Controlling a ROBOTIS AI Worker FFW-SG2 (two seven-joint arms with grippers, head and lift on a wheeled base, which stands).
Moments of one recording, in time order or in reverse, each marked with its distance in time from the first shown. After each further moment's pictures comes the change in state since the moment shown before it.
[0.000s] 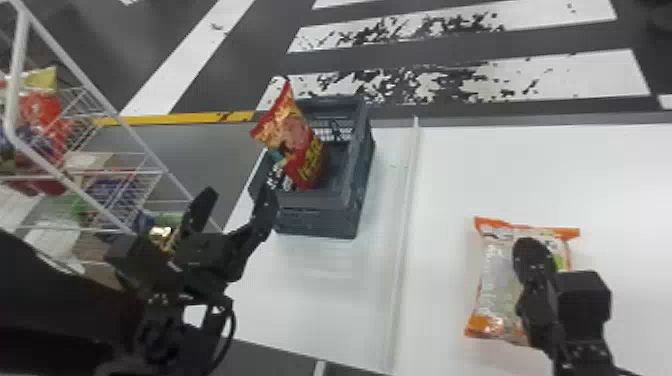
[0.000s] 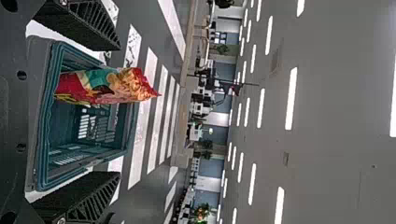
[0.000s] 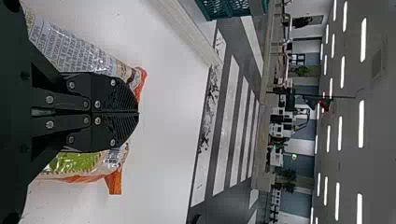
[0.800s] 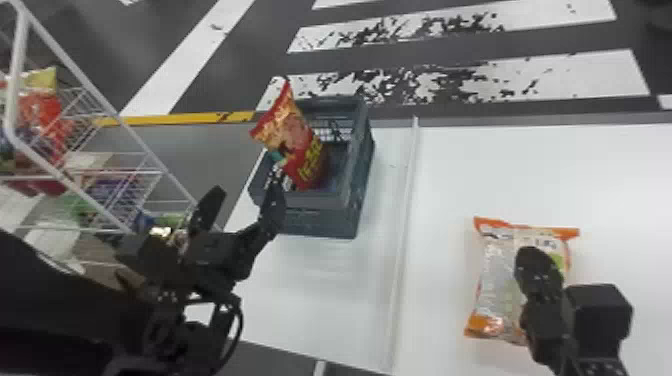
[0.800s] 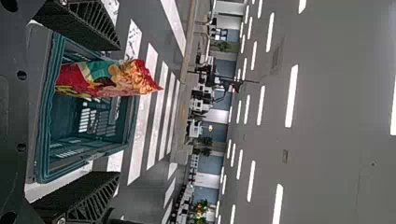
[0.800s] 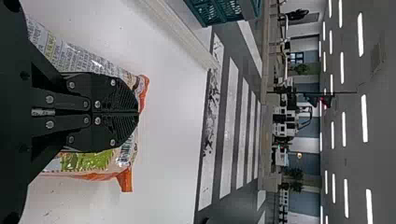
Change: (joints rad) left arm -0.018 0.002 -0.027 0.022 -0.006 -0.012 0.002; right arm 0.075 -0.003 -0.008 -0.089 -0.037 0.017 0.024
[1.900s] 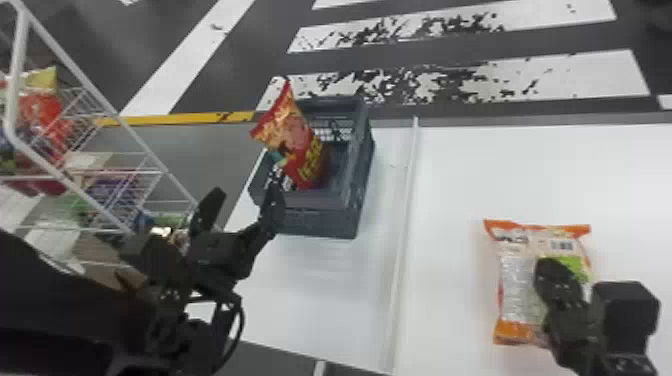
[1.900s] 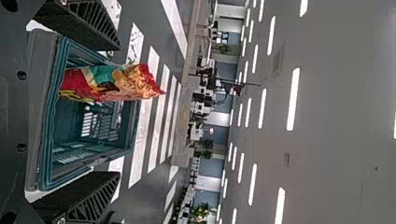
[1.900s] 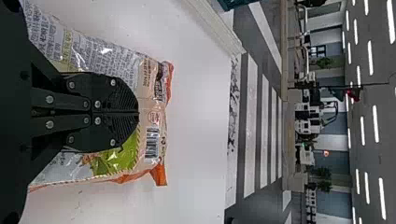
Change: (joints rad) left arm -0.023 -0.002 -0.001 0.034 -0.001 -0.003 0.001; right arm -0.020 -0.009 -0.087 0.046 -0.080 0.059 0.068
